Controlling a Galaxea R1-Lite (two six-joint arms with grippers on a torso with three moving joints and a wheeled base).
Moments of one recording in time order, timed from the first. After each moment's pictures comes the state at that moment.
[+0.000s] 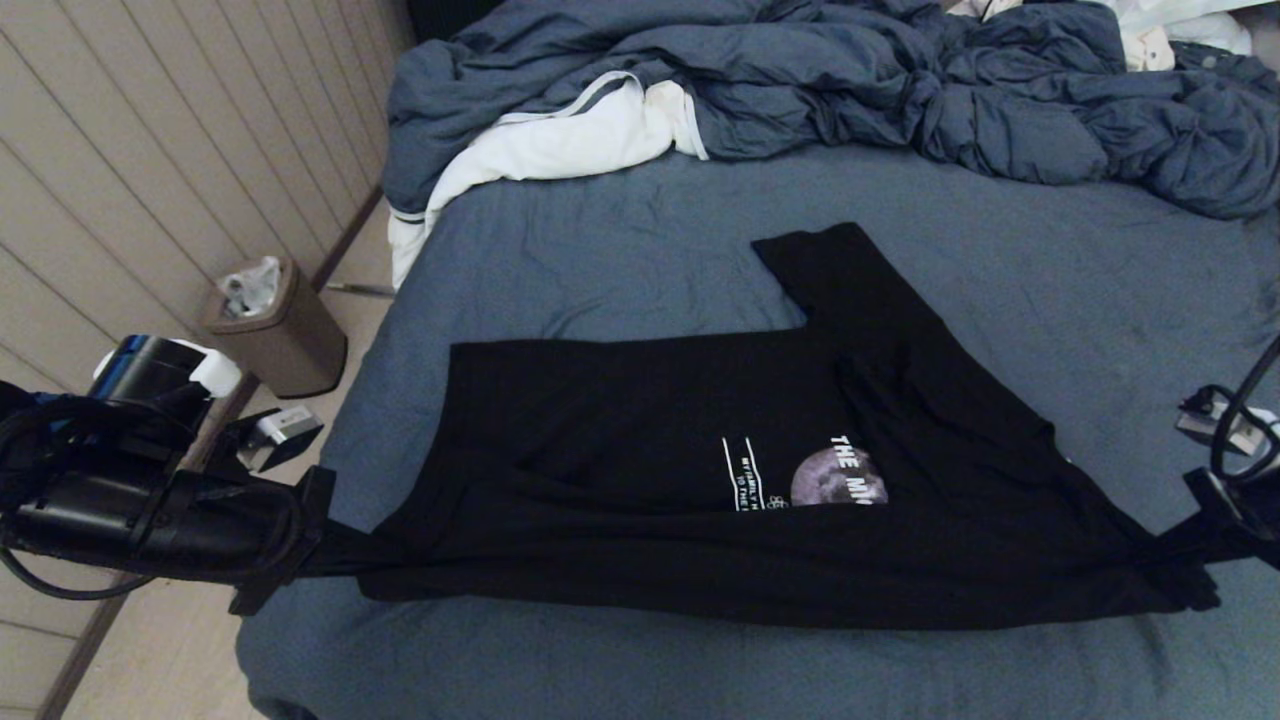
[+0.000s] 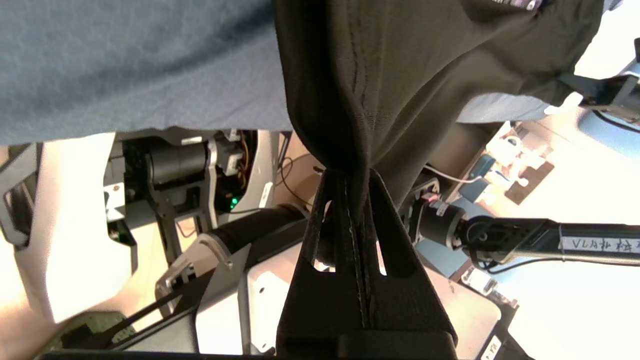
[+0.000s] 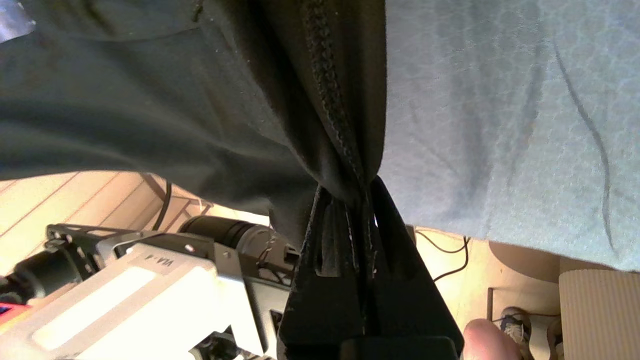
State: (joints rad) left arm -0.12 1.59 -0.92 0.37 -0.73 -0.42; right arm -0.60 1.90 -1.40 1.00 0.54 -0.37
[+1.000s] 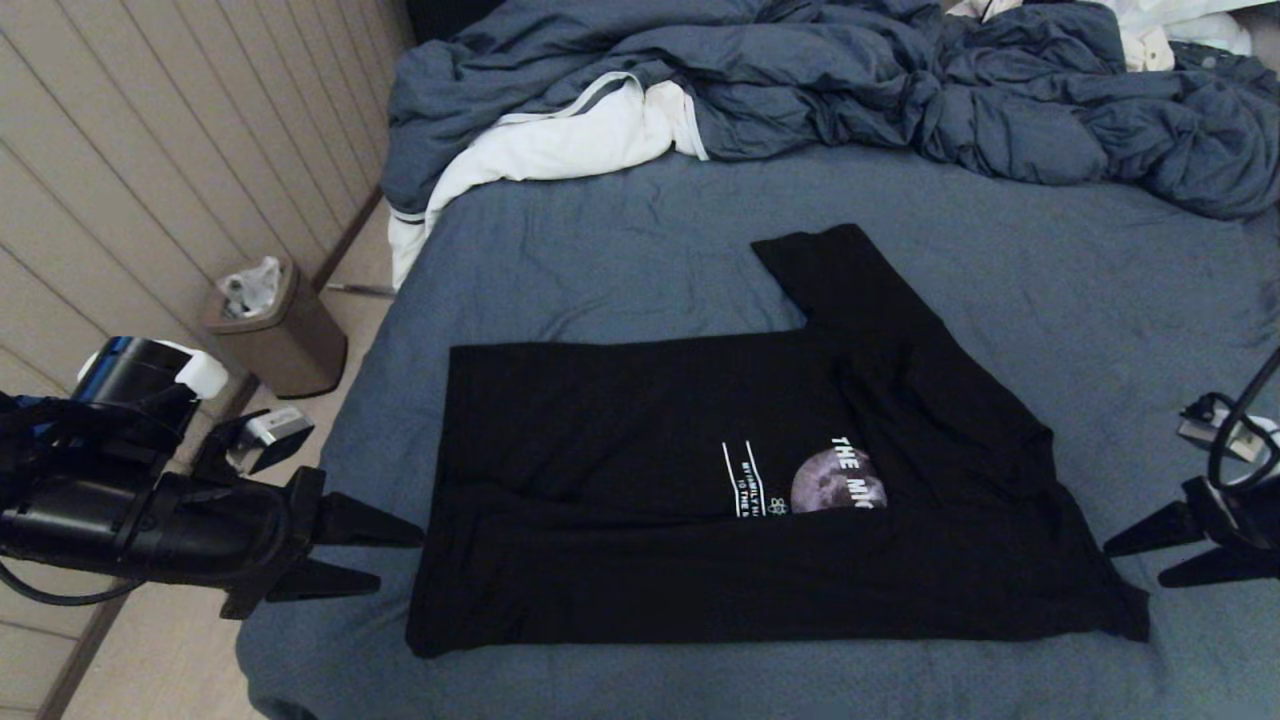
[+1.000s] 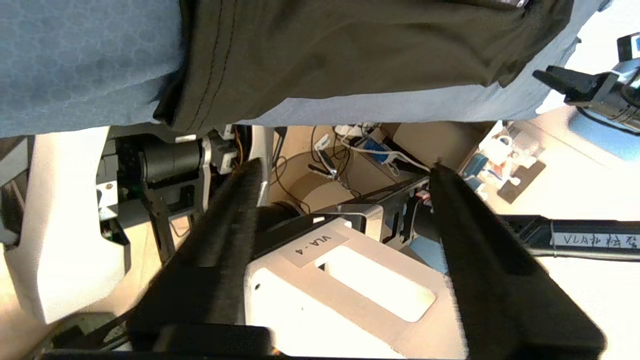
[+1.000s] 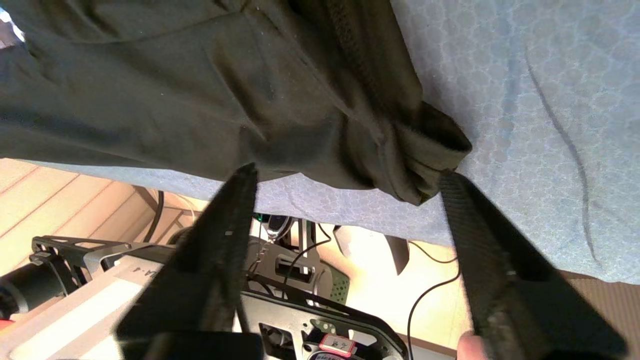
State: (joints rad) left arm -0.11 1.57 -0.91 0.37 -0.75 -0.42; right arm -0.61 1.90 -1.36 0.92 0.54 -0.37
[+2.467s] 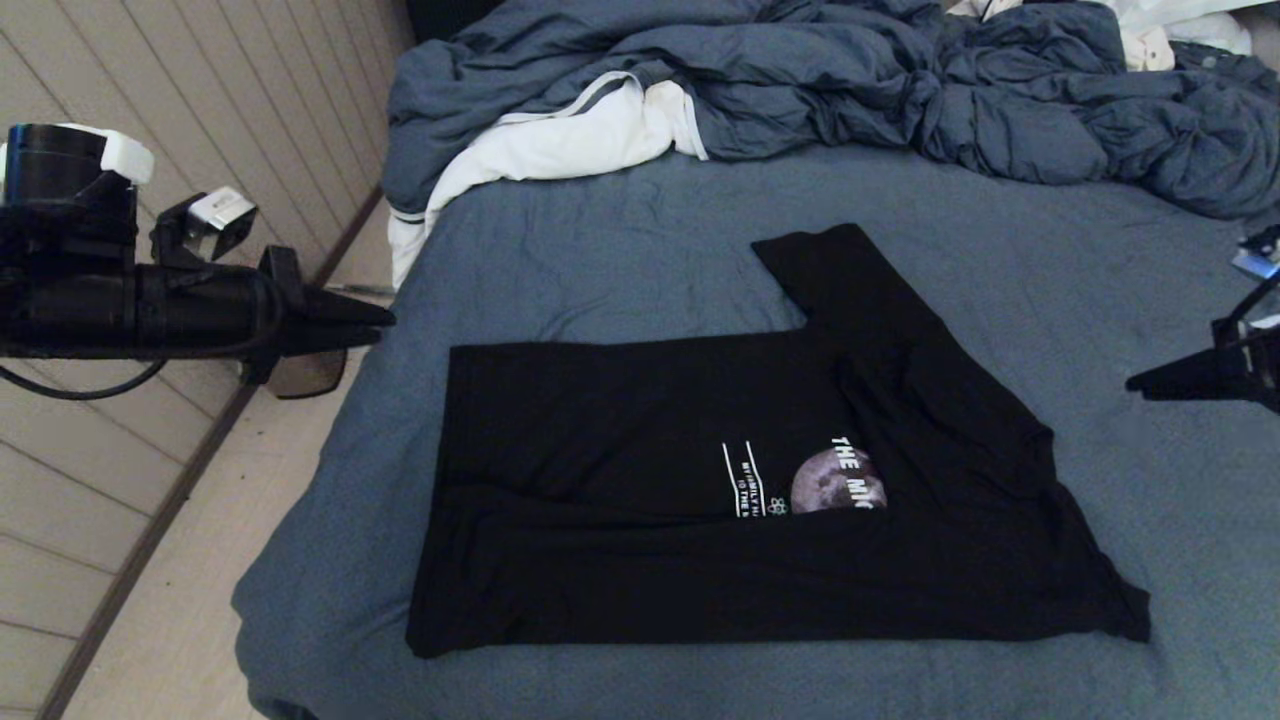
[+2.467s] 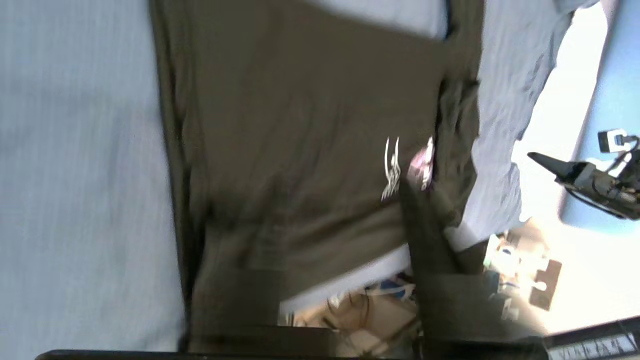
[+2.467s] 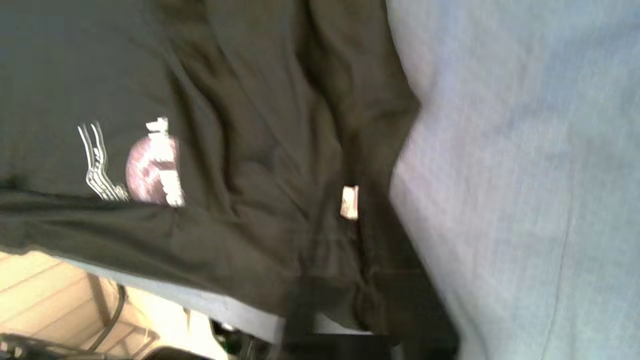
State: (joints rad) left arm -0.03 1.67 -1.34 0.17 -0.70 -0.49; right arm -0.58 1.90 -1.77 0.84 0.71 -0.26
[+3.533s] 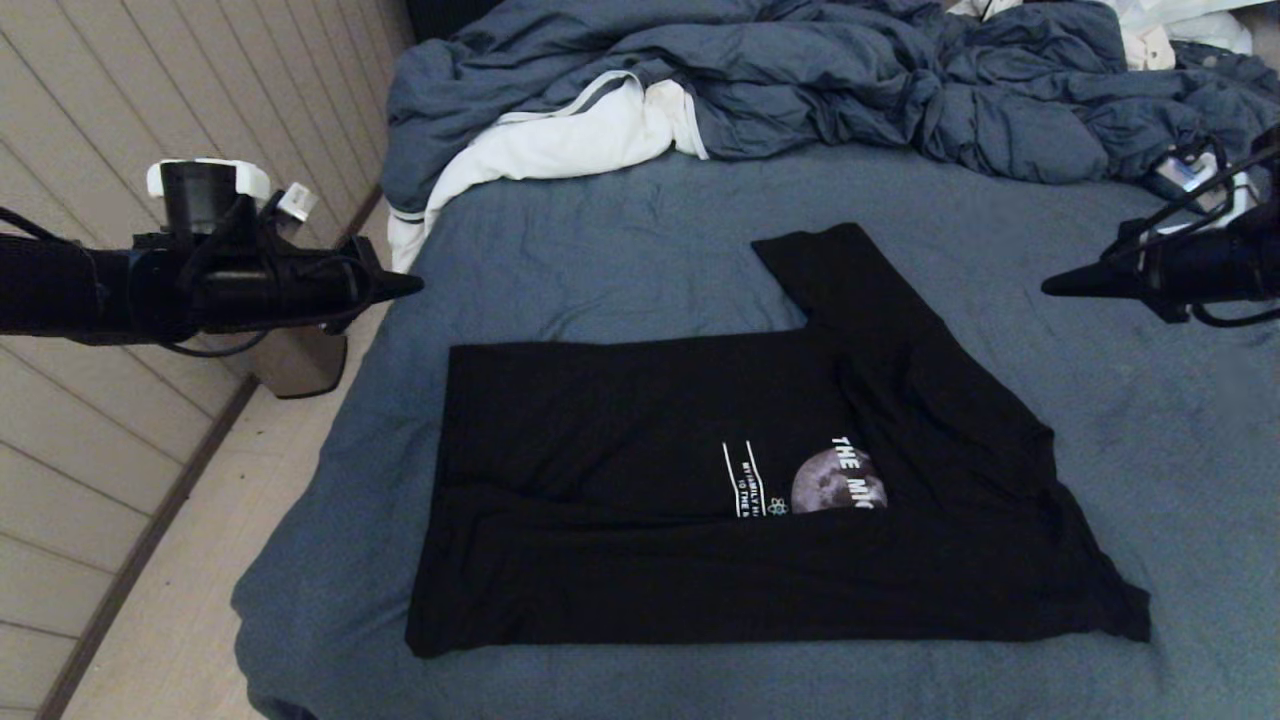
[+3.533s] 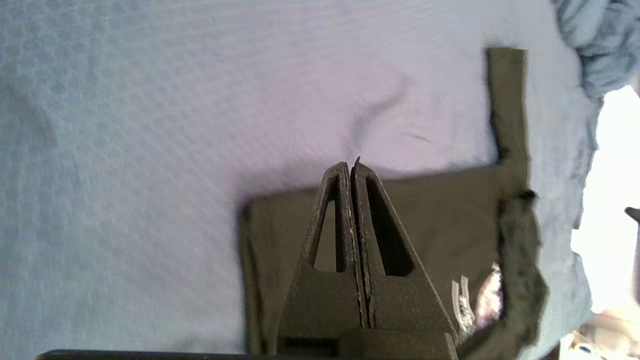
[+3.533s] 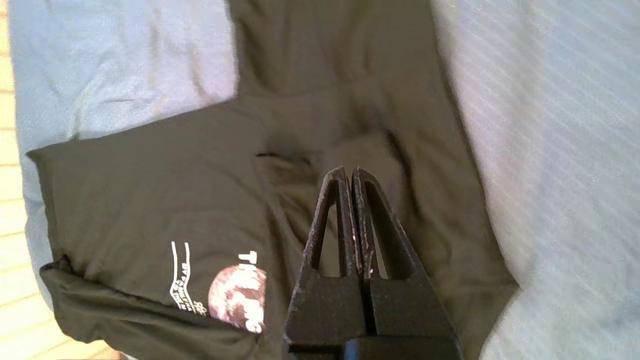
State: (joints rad) left arm -0.03 2.04 -1.59 -0.15 -0.58 -0.52; right arm -0.39 1.97 -1.94 0.57 0.70 0.09
